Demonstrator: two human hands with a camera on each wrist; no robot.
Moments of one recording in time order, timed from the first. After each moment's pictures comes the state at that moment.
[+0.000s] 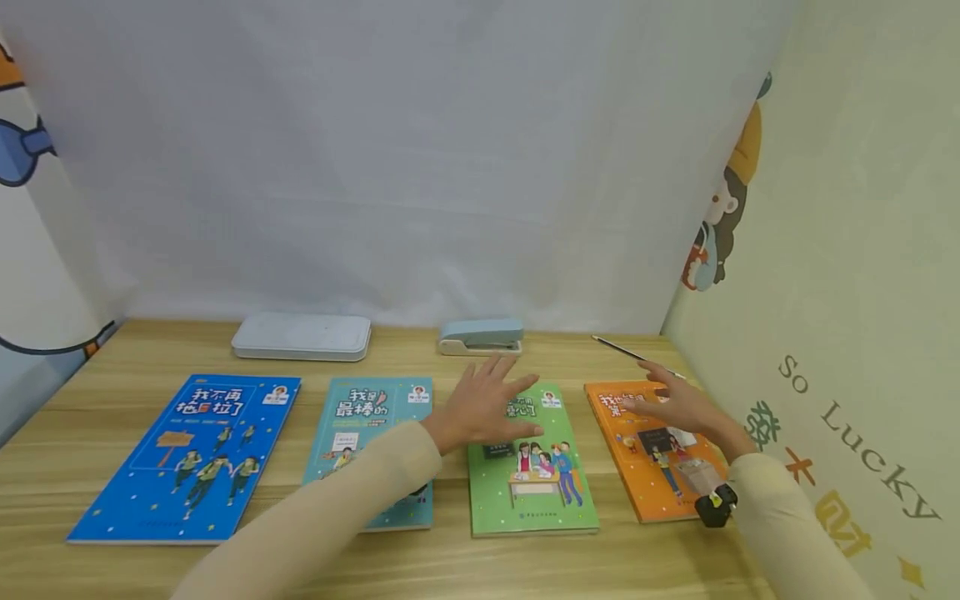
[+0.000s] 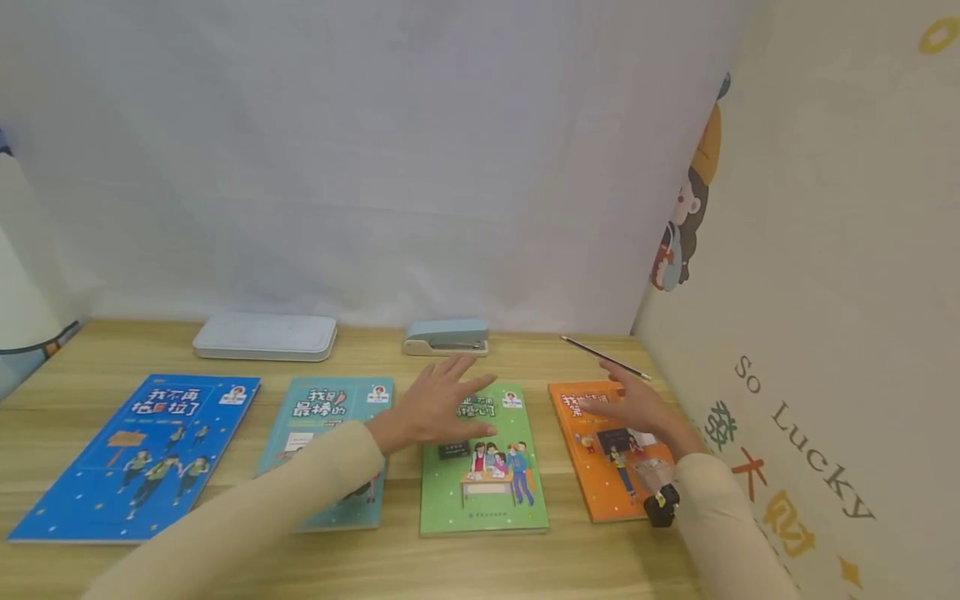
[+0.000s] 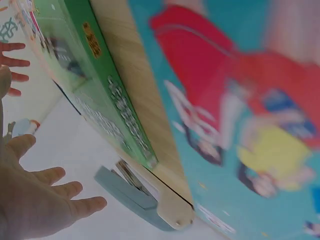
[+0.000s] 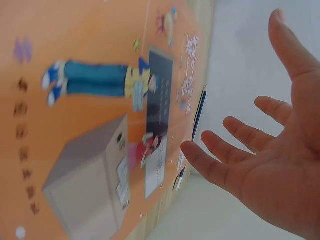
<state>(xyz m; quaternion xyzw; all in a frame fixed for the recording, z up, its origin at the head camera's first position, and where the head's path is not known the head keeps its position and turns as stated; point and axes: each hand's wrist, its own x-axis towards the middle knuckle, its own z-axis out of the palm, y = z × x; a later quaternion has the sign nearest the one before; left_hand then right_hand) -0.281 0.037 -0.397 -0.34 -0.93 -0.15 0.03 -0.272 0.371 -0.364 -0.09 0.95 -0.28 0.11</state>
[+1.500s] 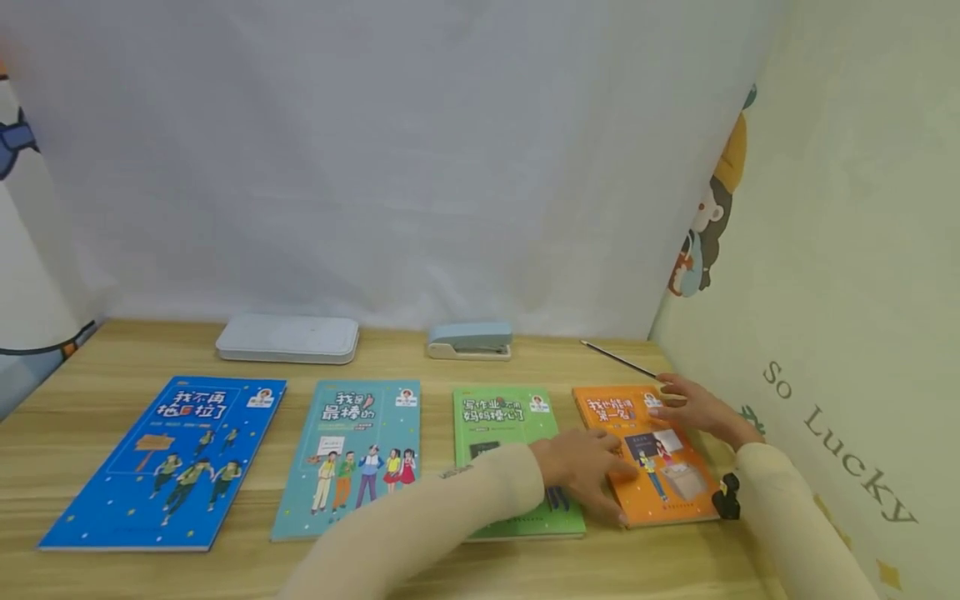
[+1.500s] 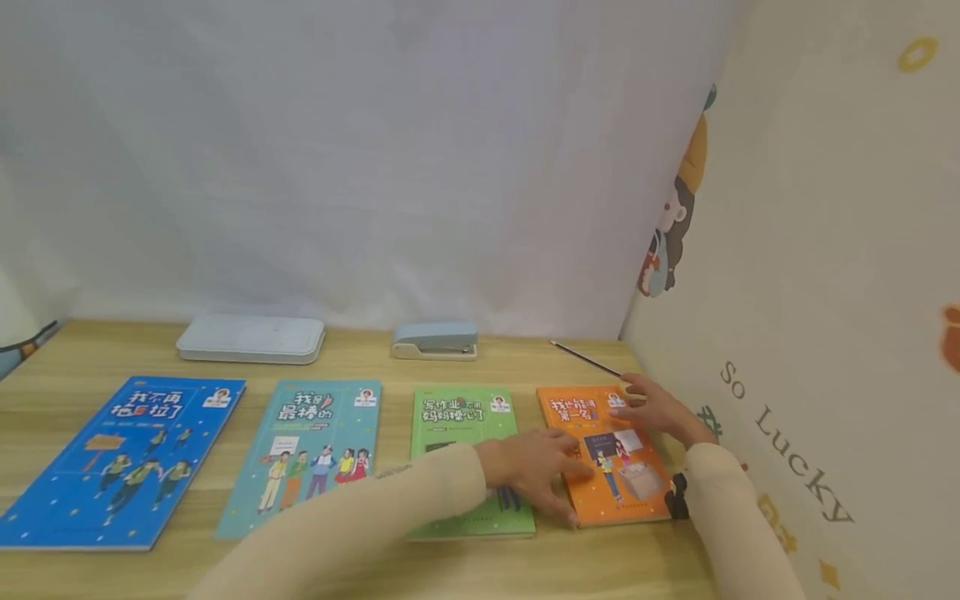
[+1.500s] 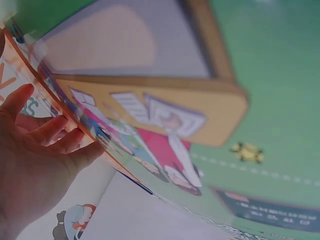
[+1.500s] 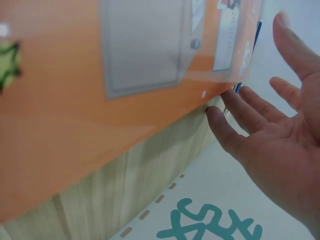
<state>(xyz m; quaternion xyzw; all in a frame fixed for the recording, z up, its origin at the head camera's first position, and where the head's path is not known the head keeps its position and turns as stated) -0.252 0.172 -0.407 -0.52 -0.85 0.00 -0.07 -0.295 0.438 -0.381 -0.07 0.94 -0.31 0.14</state>
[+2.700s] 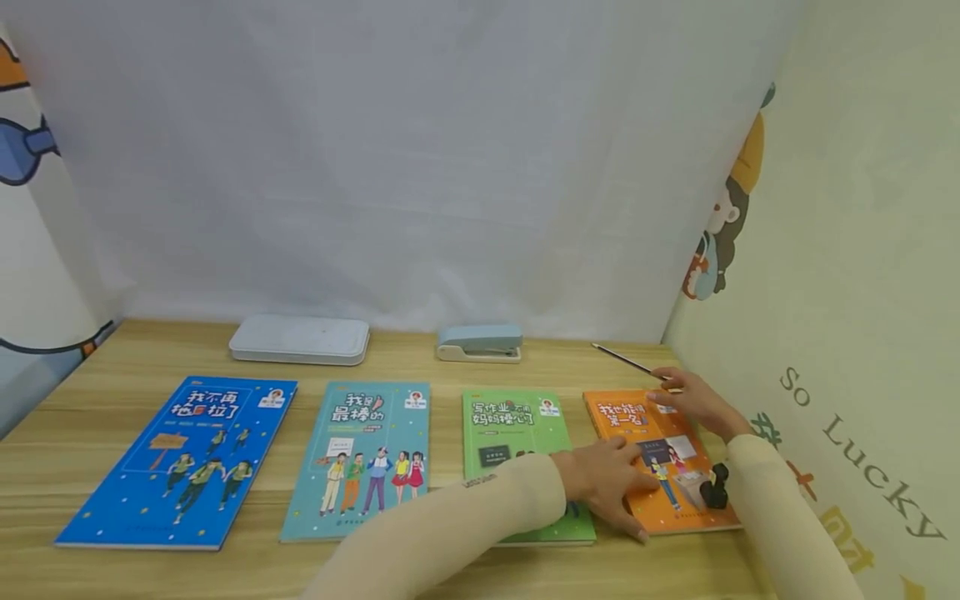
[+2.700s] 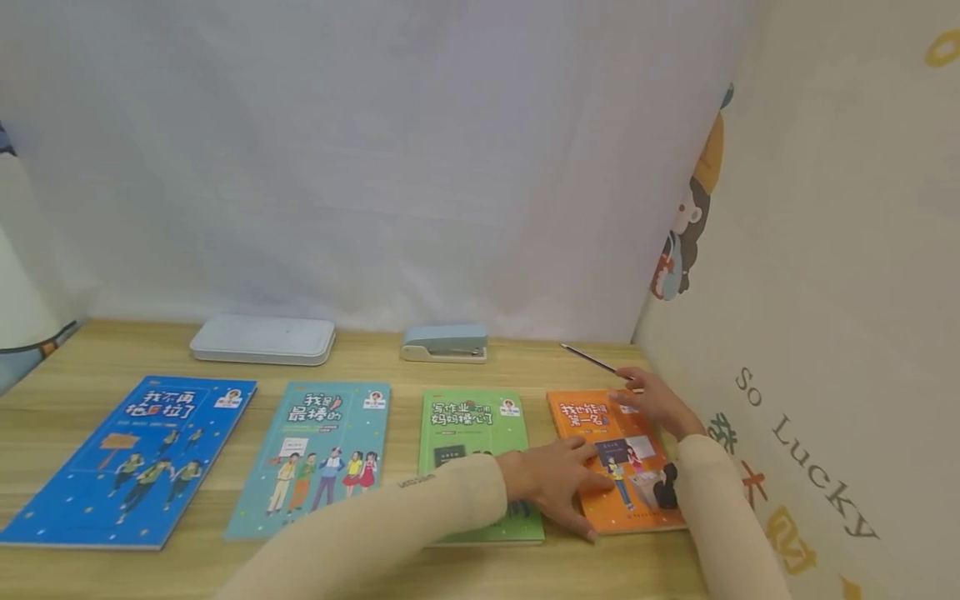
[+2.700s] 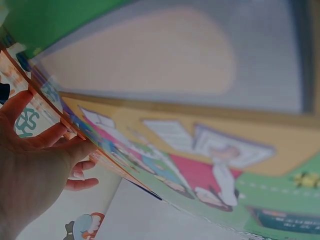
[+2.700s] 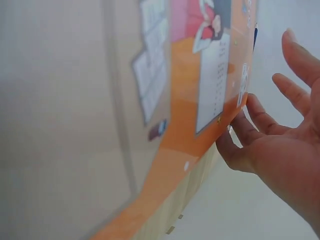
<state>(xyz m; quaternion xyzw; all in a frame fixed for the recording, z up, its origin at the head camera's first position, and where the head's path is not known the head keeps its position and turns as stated) -0.248 0.188 -0.408 -0.52 -0.85 0.03 -0.08 -0.322 0.425 -0.388 -0.05 0.93 -0.33 0.12</state>
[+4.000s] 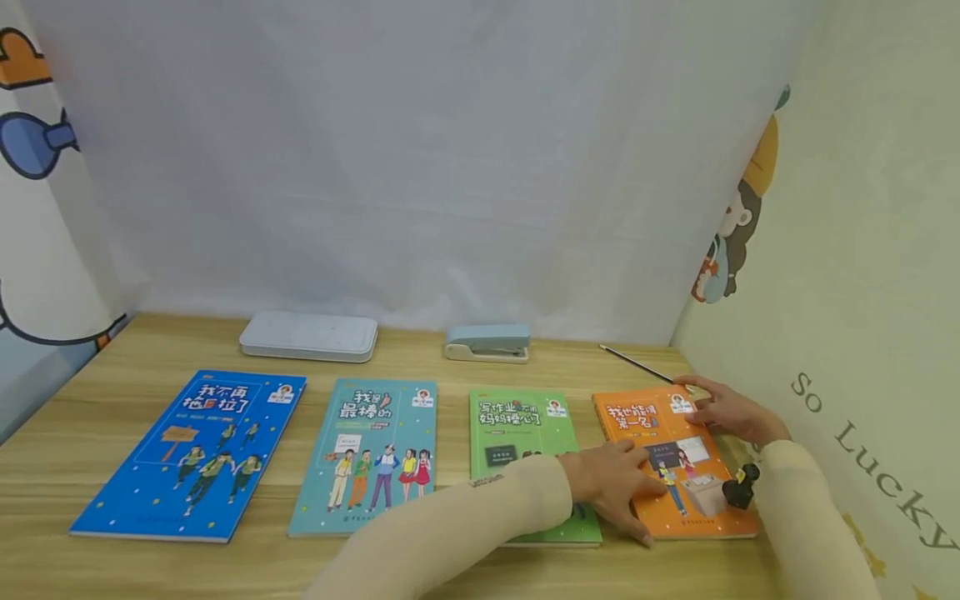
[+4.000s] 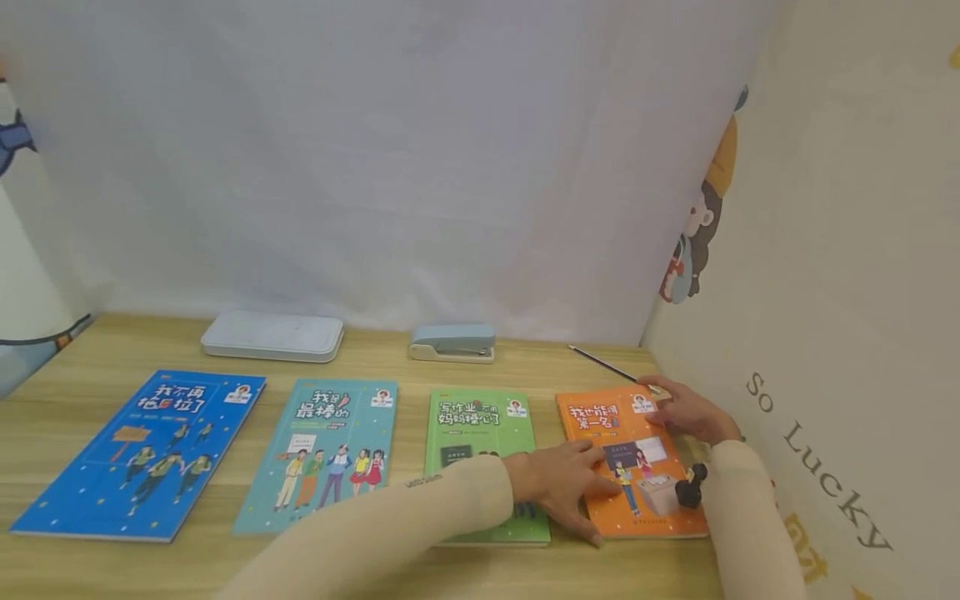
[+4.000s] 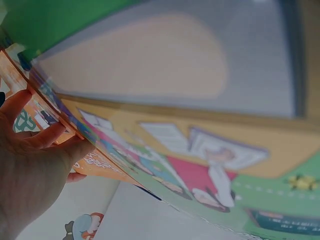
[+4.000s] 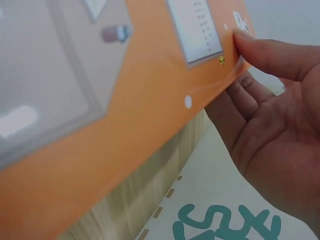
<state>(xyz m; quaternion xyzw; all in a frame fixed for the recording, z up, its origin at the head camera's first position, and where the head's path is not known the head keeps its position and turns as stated) -0.249 0.190 -0.410 -0.51 -0.85 0.04 -0.08 -0.317 0.460 -0.379 -0.04 0.86 -0.44 0.24</state>
